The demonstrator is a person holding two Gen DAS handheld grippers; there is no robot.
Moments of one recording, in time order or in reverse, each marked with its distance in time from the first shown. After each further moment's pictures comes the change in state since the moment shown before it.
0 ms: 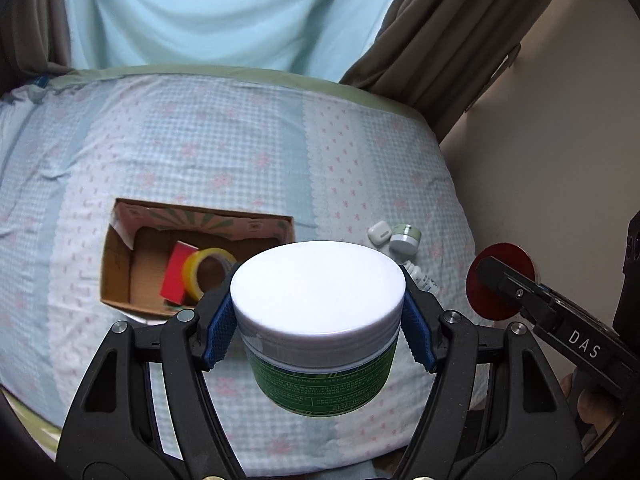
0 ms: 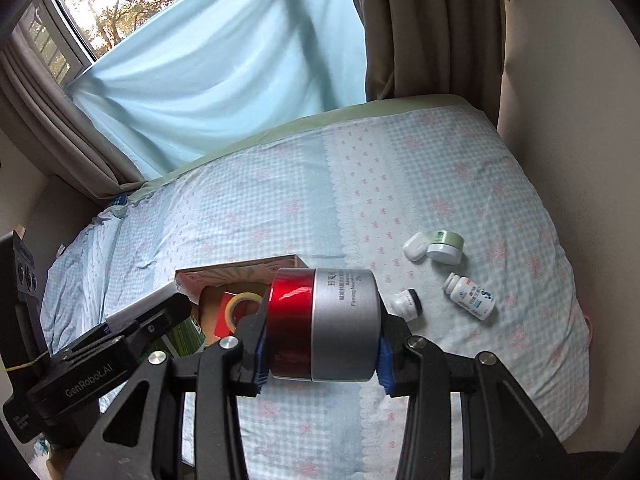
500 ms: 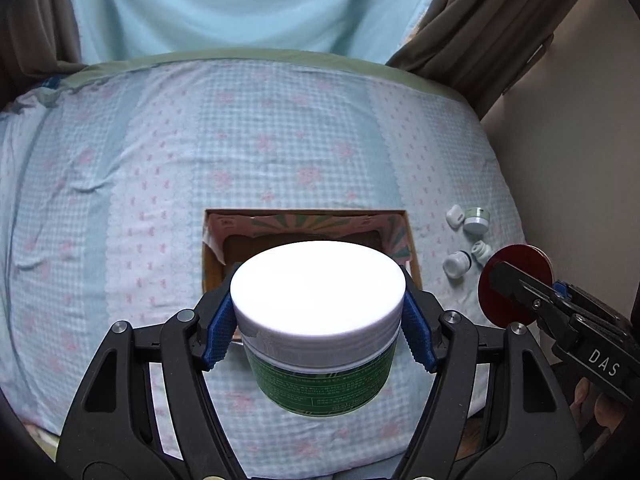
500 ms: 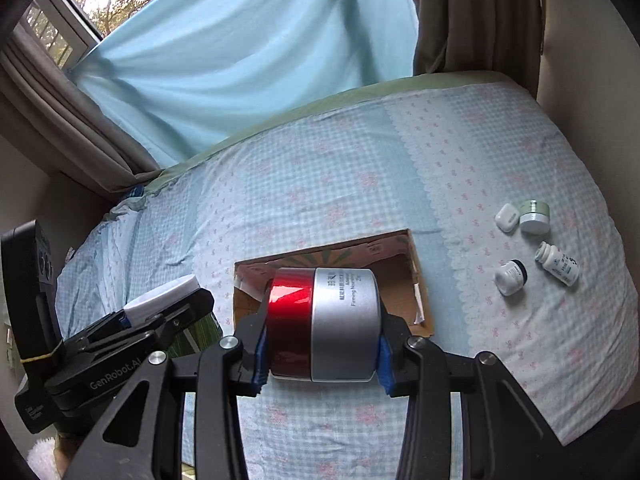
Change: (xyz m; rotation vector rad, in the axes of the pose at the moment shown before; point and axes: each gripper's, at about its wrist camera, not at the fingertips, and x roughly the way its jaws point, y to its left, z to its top) left arm 0.014 0.169 0.042 0.048 0.101 0.057; right arm 0.081 0.153 -0.020 -0.005 0.079 0.023
